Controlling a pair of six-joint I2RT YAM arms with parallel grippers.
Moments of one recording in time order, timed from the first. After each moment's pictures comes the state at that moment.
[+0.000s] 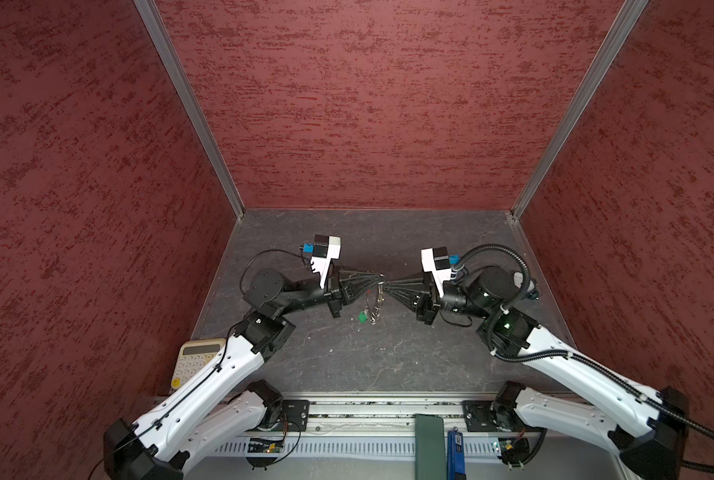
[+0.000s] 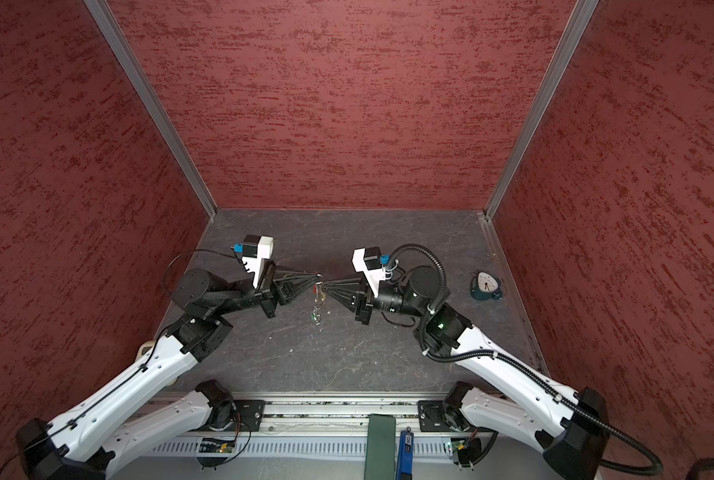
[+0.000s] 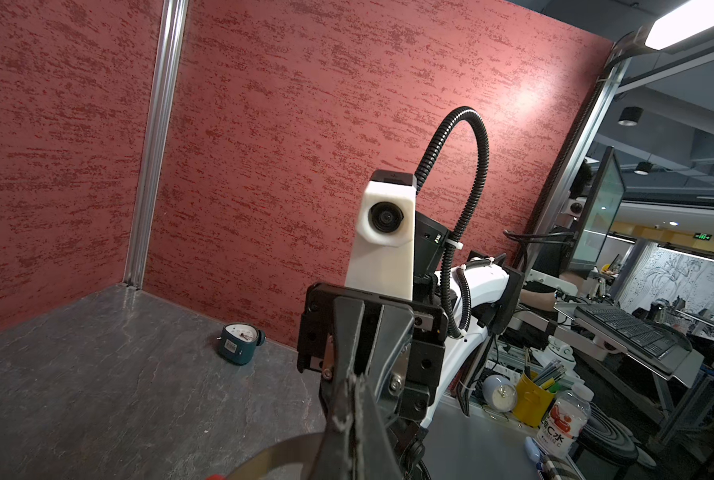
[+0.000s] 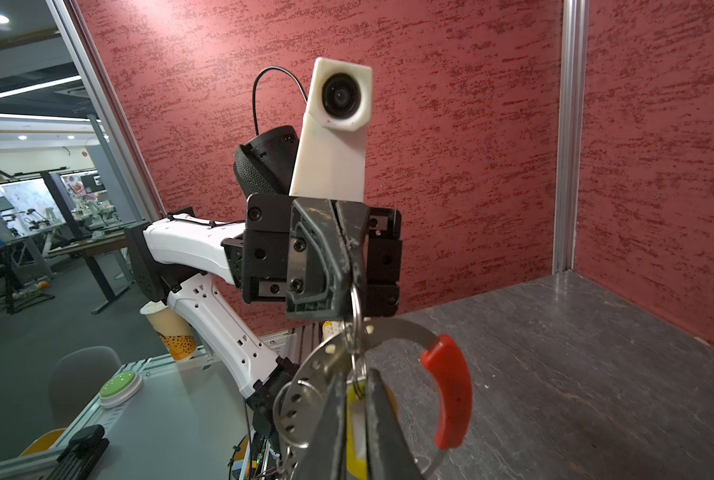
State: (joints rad) left arm -0.61 0.89 0.79 0.43 0.79 -0.57; right arm 0.80 0.99 0.85 0.31 -0.63 0.30
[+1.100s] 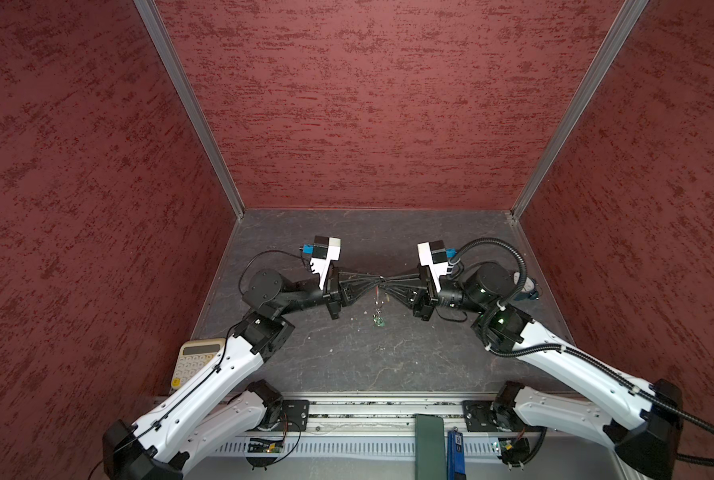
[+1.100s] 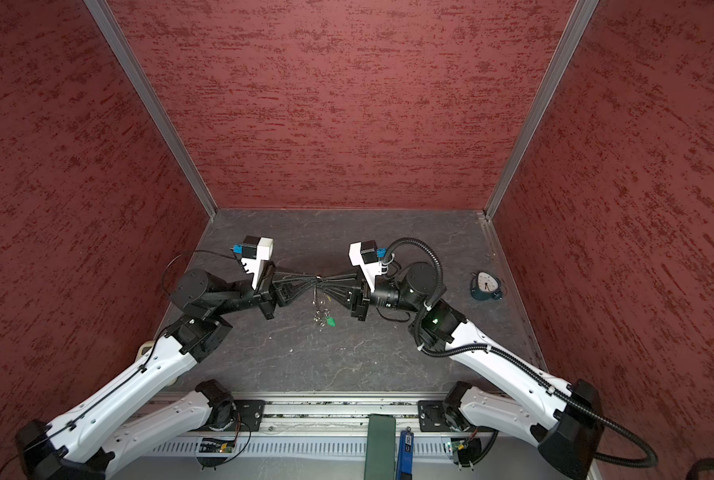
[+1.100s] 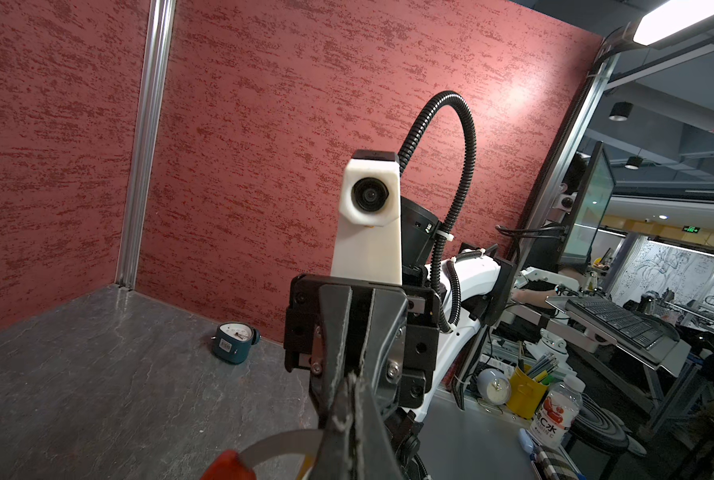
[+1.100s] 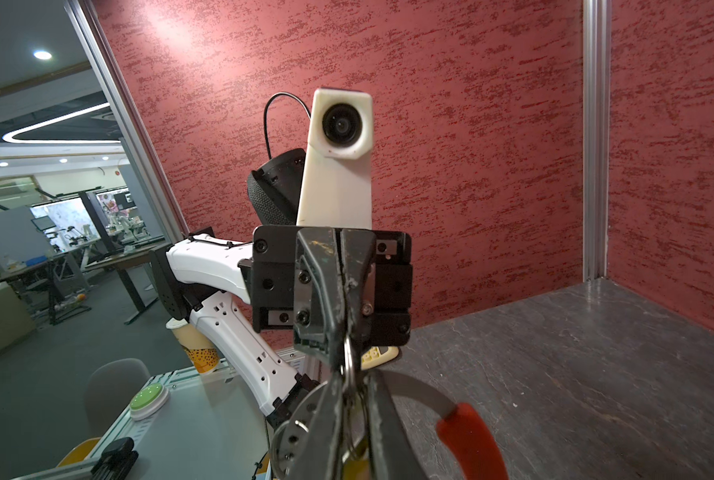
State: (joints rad) left arm -0.61 0.88 0.79 0.43 0.80 -0.57; right arm 0.80 1.05 0.88 0.41 -0.67 0.38
